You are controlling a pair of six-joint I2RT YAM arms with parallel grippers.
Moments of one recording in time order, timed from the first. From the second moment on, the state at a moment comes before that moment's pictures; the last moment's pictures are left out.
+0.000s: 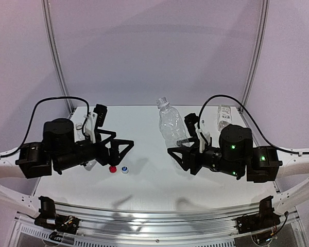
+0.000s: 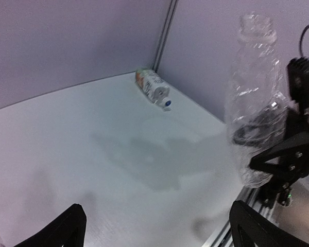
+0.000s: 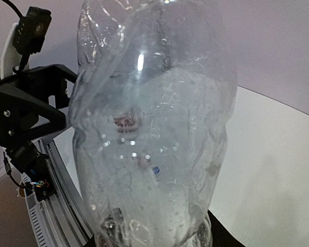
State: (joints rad) left arm -1.15 0.97 0.82 -0.13 -0.33 -0.34; right arm 1.27 1.11 0.84 0.03 0.34 0.32
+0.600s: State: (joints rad) left arm -1.16 0.95 0.97 0.01 -0.02 -0.29; right arm 1.27 1.11 0.83 0.10 0.09 0.28
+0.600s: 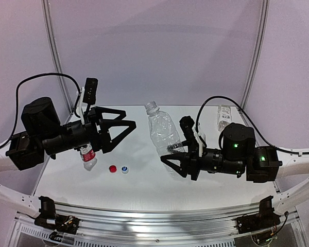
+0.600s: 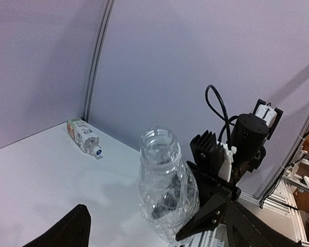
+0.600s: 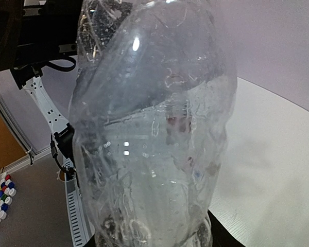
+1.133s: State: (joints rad) left arm -1.14 1.16 1.13 0.06 0.06 -0.32; right arm 1.27 1.11 0.83 0.12 0.02 0.27
